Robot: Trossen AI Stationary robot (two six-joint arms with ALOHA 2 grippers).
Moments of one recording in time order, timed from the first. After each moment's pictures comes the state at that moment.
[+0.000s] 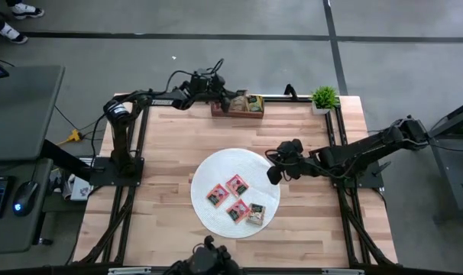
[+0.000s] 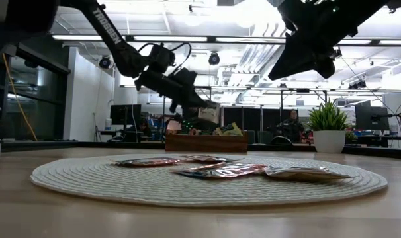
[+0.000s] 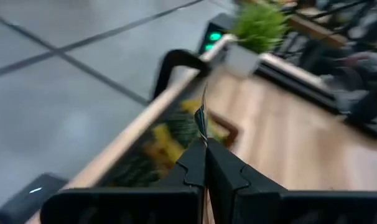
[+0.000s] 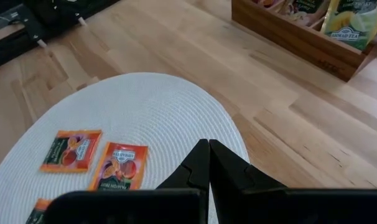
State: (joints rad) left arm 0.70 1.90 1.17 0.40 0.39 -0.15; right arm 0.23 1.22 0.72 -0.26 0.60 0.77
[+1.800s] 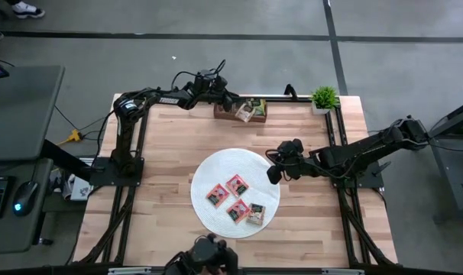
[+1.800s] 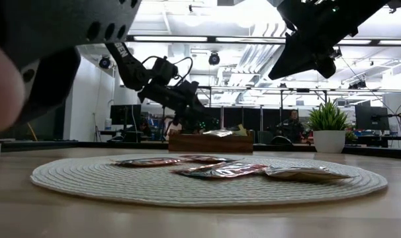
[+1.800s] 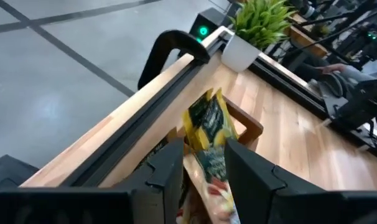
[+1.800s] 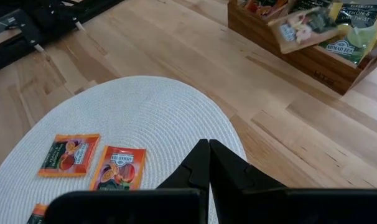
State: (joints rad) left arm 0.74 2.03 1.22 0.46 0.49 -0.26; right arm 0.24 1.22 0.72 -0.26 0.62 0.79
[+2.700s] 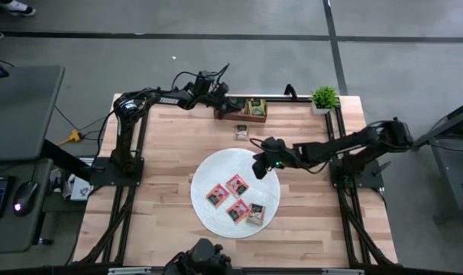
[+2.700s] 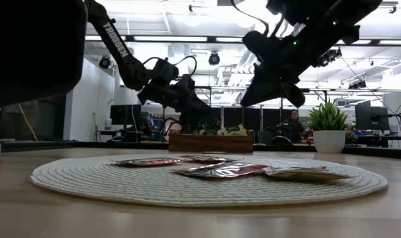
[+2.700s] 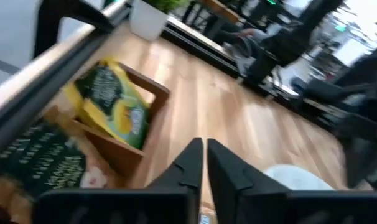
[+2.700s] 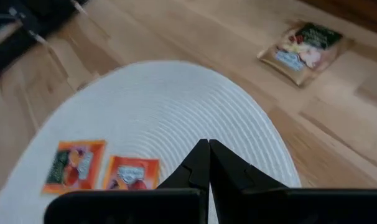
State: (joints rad) left arm 0.74 2.03 1.22 0.41 0.84 -0.18; right arm 0.05 1.46 0.72 0.03 0.32 0.76
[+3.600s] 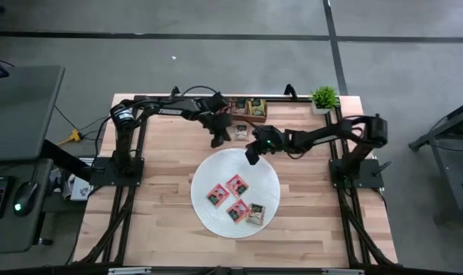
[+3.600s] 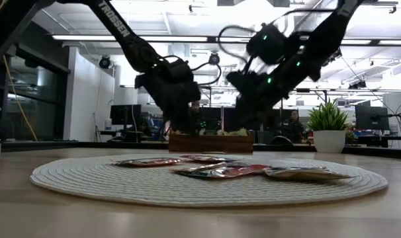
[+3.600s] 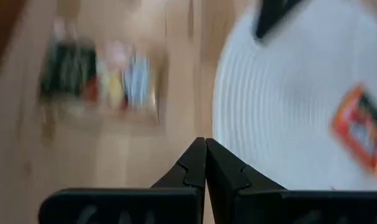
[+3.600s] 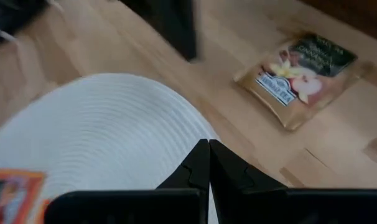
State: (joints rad) left arm 0.53 1.93 1.22 -0.30 0.55 0.30; right arm -0.22 1.69 0.73 0.29 0.05 0.55
